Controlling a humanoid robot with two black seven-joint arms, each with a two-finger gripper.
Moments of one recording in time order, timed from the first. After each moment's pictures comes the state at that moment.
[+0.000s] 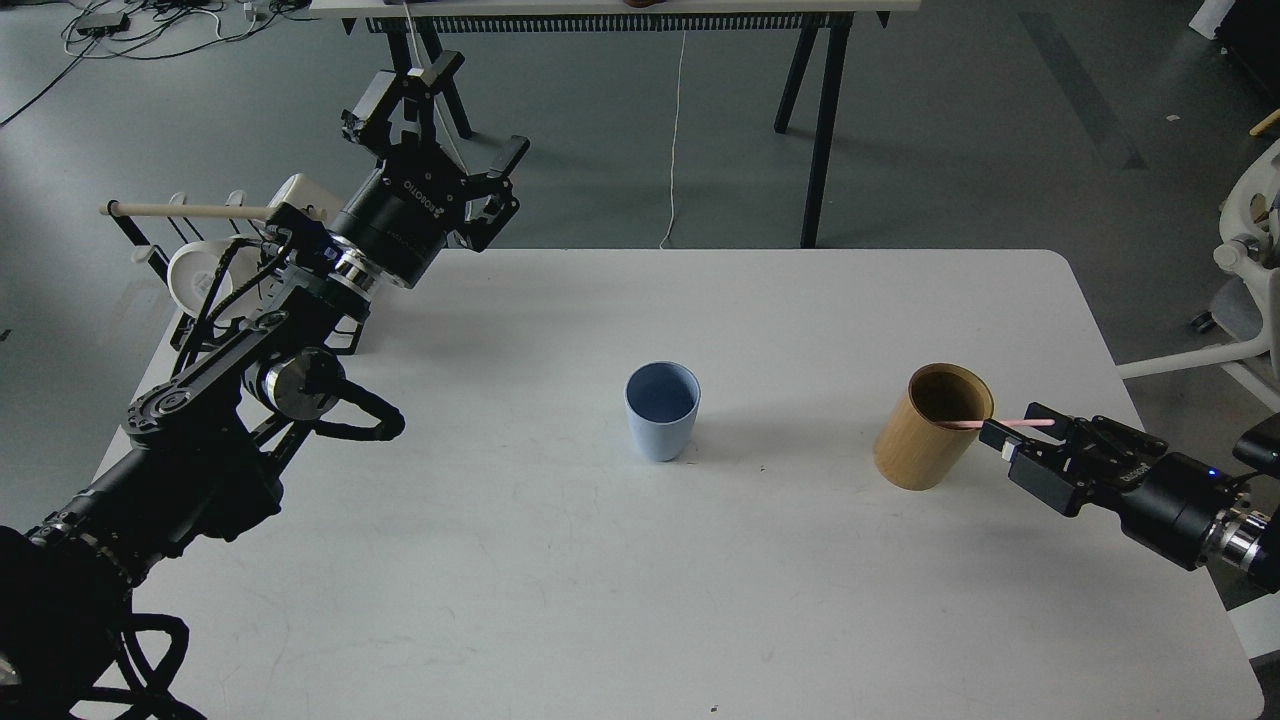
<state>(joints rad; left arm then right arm) -0.72 0.23 -0.82 -0.82 0.46 -0.49 -0.49 0.58 -1.03 0.03 1.33 -1.41 -0.49 0.49</state>
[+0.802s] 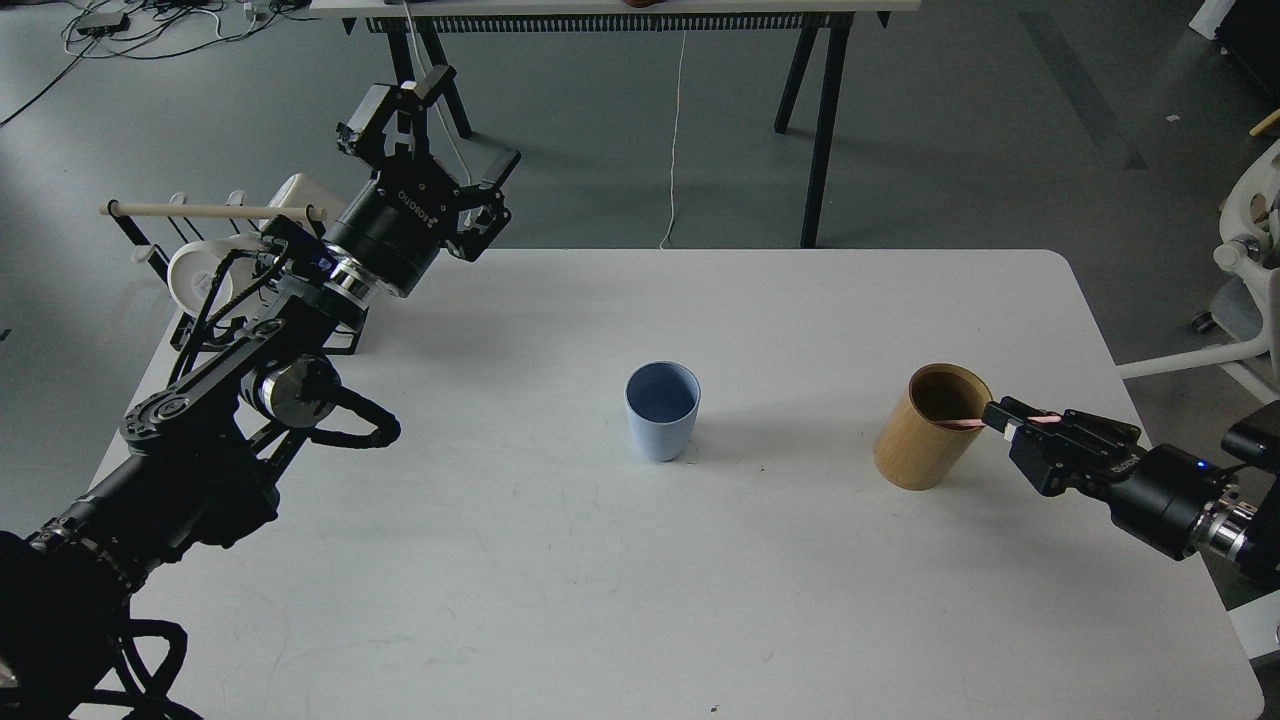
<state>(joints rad) -0.71 0.23 -0.82 -0.80 0.45 -0.49 -0.49 0.59 -1.01 0.05 1.30 -1.41 -0.49 0.49</state>
